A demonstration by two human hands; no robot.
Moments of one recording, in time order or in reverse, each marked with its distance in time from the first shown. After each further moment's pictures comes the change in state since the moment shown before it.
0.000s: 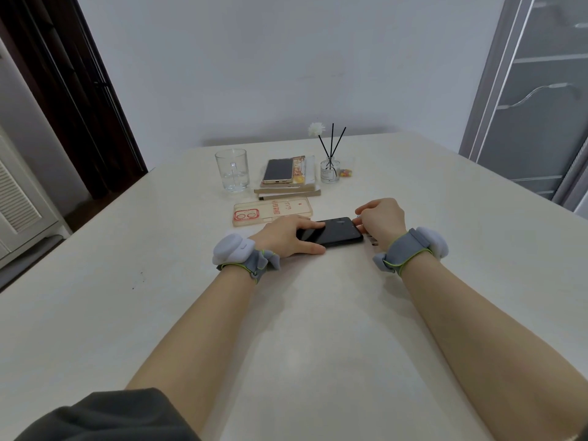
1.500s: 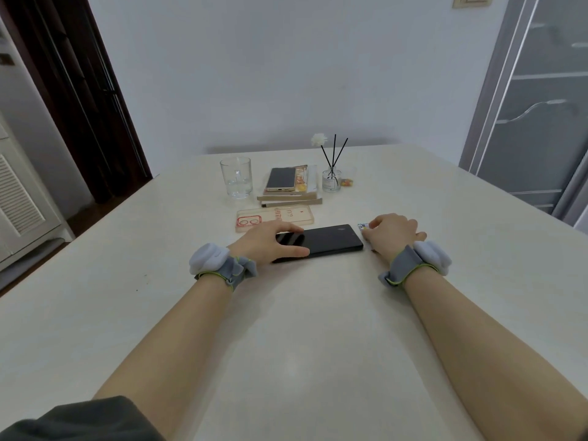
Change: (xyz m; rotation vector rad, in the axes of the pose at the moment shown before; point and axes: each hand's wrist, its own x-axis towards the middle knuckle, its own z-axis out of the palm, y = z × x) left_hand -0.023 -0.021 -0.012 -0.106 0.120 -0.078; right_hand 0.009 0.019 -0.007 -0.677 0.082 -0.013
